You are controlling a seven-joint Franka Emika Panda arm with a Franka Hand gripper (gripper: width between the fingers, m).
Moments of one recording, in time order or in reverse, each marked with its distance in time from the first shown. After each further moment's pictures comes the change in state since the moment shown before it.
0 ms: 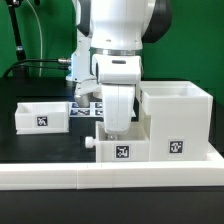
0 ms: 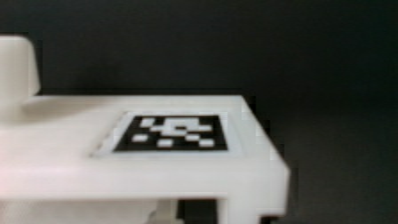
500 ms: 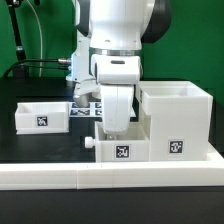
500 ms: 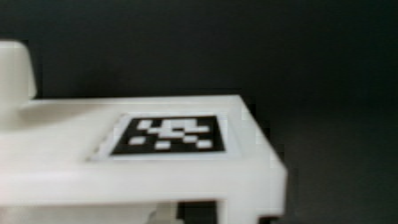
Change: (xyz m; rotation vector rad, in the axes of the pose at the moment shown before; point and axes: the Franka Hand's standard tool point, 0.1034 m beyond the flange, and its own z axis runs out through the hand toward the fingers) arm -0.002 0.000 0.000 0.000 0.000 0.004
